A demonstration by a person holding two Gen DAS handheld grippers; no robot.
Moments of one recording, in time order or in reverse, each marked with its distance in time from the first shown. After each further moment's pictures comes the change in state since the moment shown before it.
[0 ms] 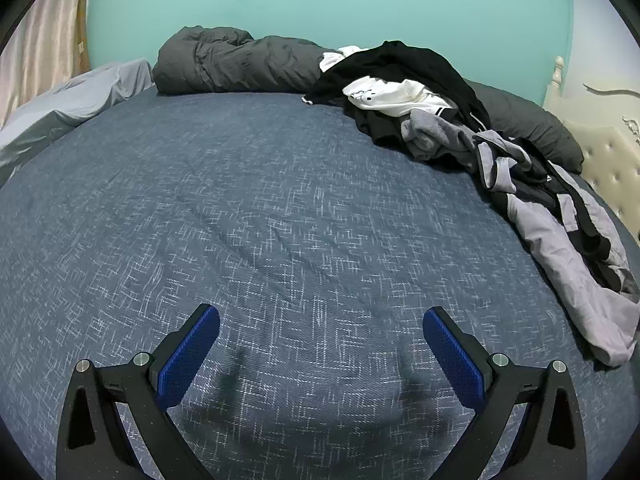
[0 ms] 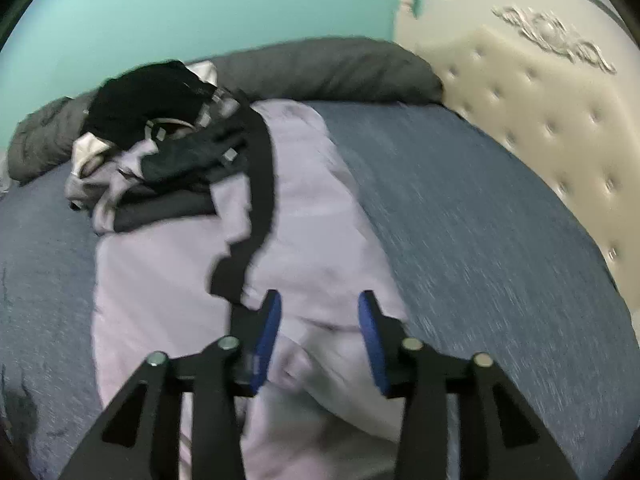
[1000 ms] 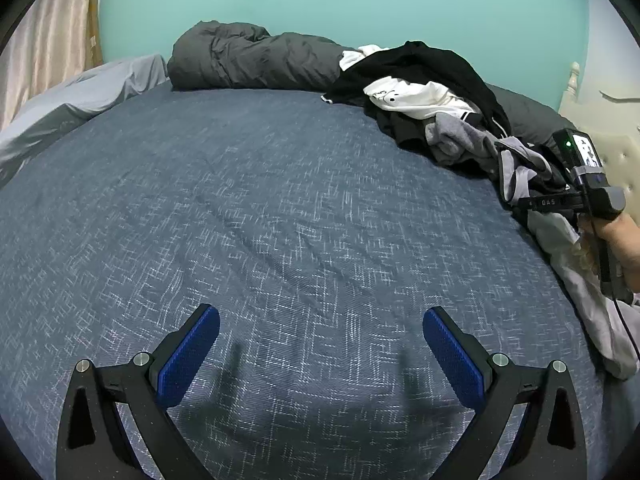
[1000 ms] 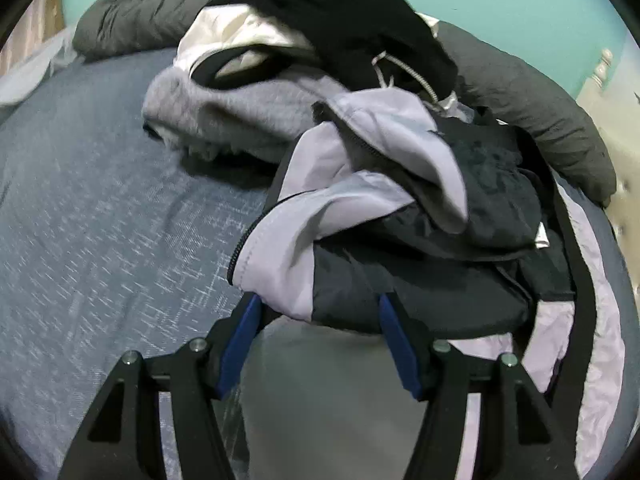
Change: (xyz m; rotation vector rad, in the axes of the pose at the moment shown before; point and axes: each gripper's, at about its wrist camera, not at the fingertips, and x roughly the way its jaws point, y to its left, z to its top) left arm 0.011 0.018 0.007 -0.027 0.004 0.044; right arm 0.171 0.281 0.044 -0.439 0.127 0.142
